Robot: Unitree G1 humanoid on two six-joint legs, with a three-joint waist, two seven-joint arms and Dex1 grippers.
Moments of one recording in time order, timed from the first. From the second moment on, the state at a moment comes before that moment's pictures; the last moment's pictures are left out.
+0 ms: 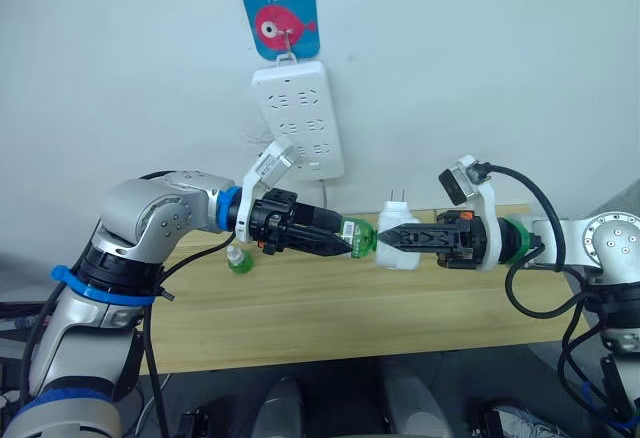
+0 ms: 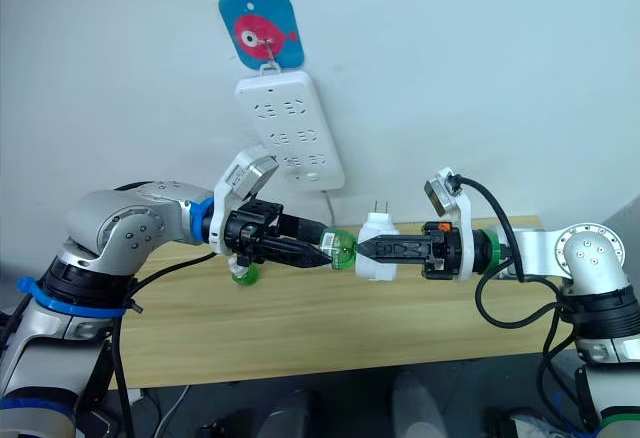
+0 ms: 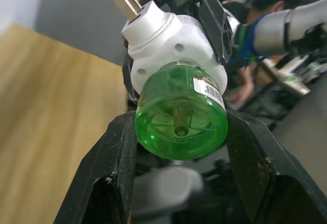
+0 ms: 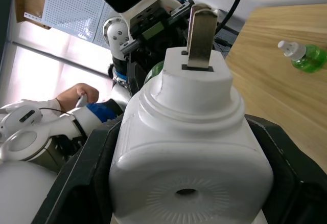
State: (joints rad) left arm -0.75 0.74 -0.20 -0.09 -0.88 1.00 -1.27; right arm -0.56 -0.75 0.06 -0.07 1.86 1.30 0.33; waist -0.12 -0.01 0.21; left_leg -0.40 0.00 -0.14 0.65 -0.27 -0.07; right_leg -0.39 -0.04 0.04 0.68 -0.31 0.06
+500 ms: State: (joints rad) left arm -0.48 0.80 -0.16 -0.18 -0.60 0.53 -1.35; right arm -0.54 -0.77 0.08 -0.07 1.85 1.32 0.32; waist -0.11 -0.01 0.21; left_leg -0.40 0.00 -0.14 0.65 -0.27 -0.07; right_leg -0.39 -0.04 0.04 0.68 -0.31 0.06
